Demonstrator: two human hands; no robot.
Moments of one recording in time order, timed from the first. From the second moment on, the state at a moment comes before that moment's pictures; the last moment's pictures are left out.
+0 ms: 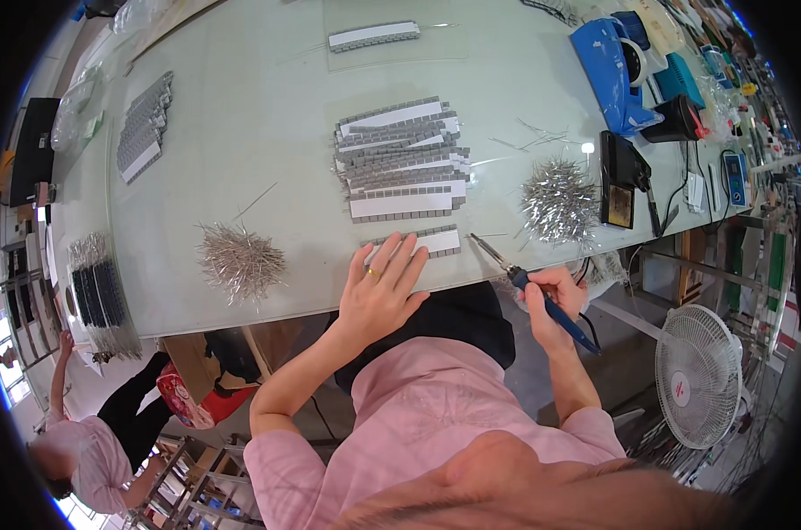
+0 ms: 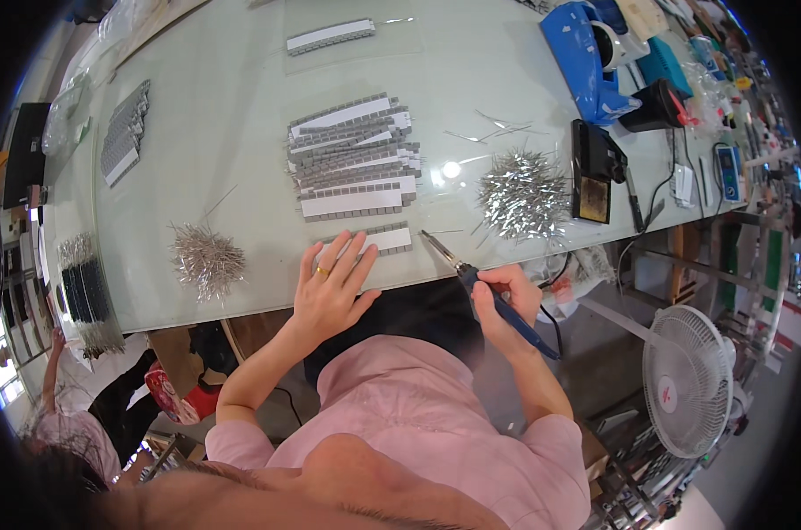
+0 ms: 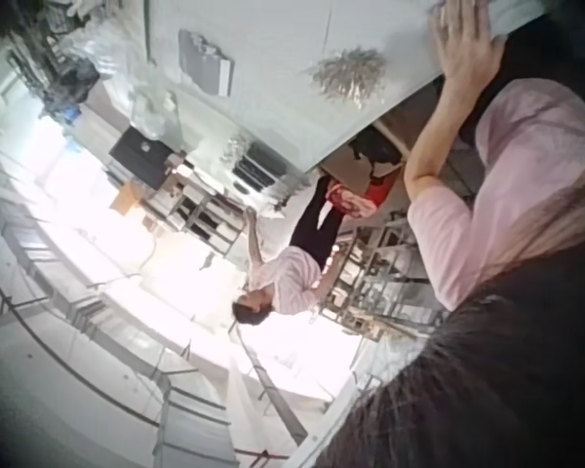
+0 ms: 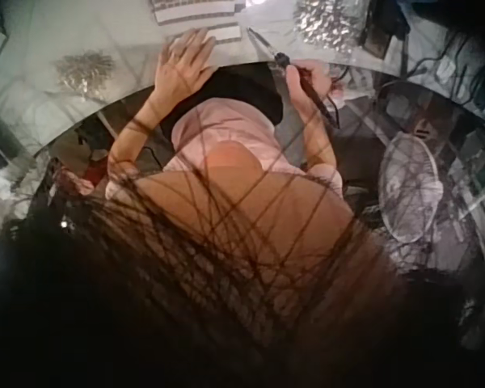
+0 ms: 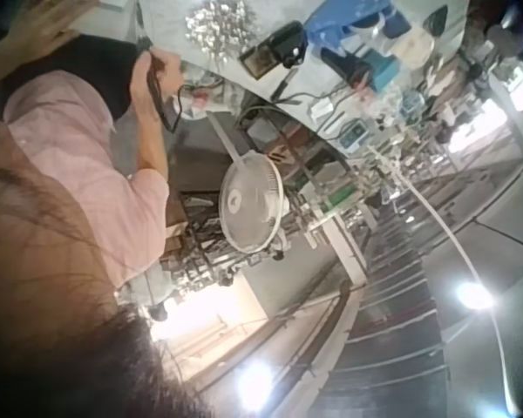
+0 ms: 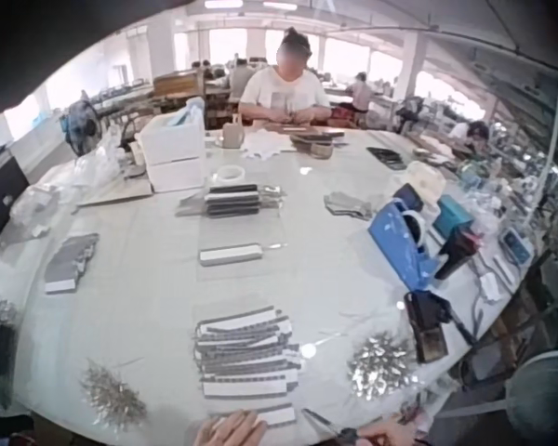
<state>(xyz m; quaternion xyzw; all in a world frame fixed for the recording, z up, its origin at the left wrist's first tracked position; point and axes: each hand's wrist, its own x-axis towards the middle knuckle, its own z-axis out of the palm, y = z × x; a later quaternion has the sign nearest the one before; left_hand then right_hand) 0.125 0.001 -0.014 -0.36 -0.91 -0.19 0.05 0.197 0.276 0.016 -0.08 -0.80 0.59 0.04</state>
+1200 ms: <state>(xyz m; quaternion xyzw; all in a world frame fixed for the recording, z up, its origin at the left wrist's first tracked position) 0.104 -0.078 0.002 -0.10 -0.99 -0.08 0.09 0.179 0.272 0.035 -0.04 -0.88 0.48 0.04</state>
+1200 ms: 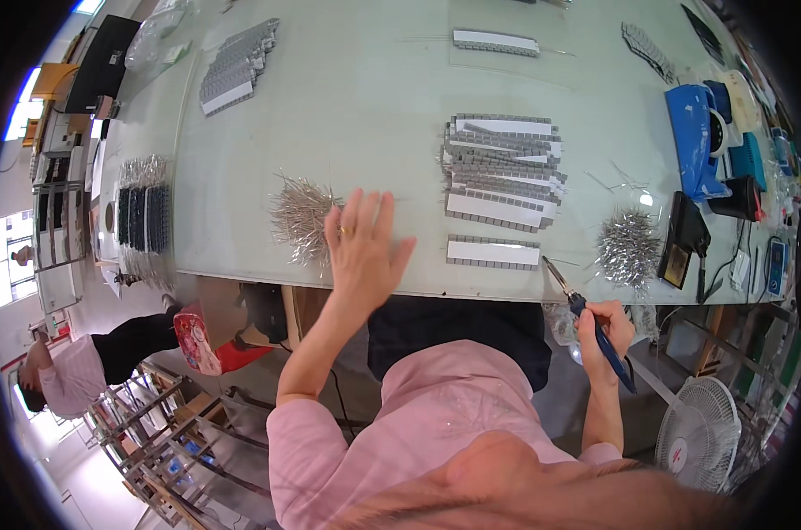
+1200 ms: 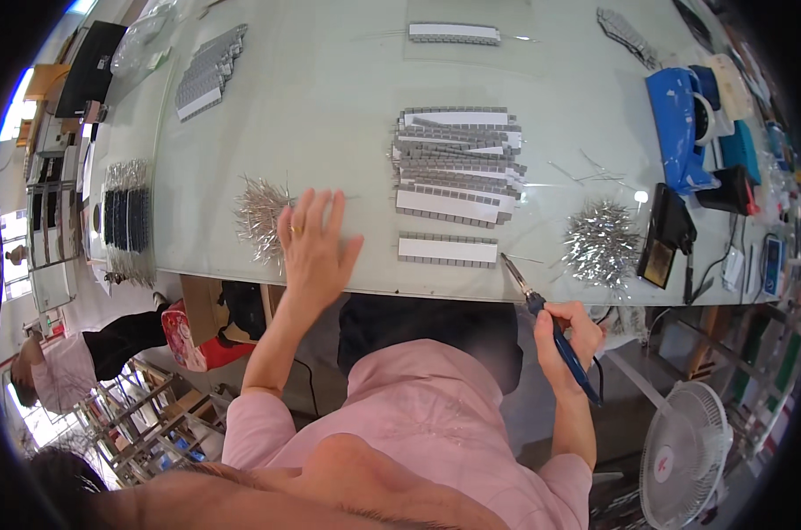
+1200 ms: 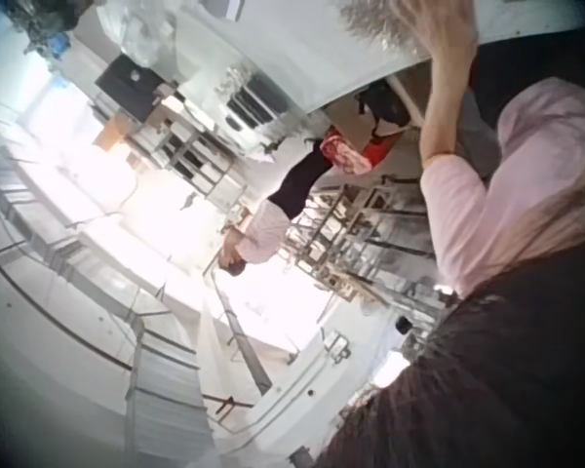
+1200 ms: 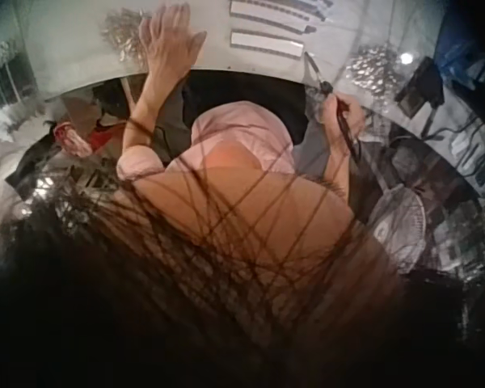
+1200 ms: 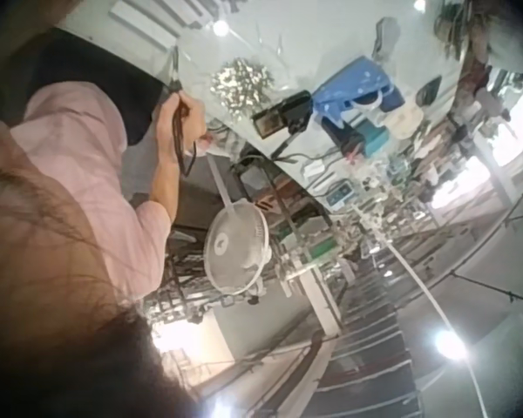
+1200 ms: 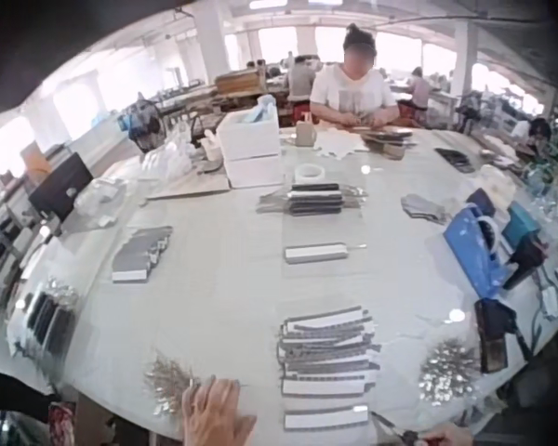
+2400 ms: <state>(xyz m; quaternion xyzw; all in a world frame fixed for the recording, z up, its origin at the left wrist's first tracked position) 0.147 -0.069 -0.025 -0.19 -0.96 -0.17 0.12 0.130 0.164 0.044 0.16 -0.86 0.49 -0.01</state>
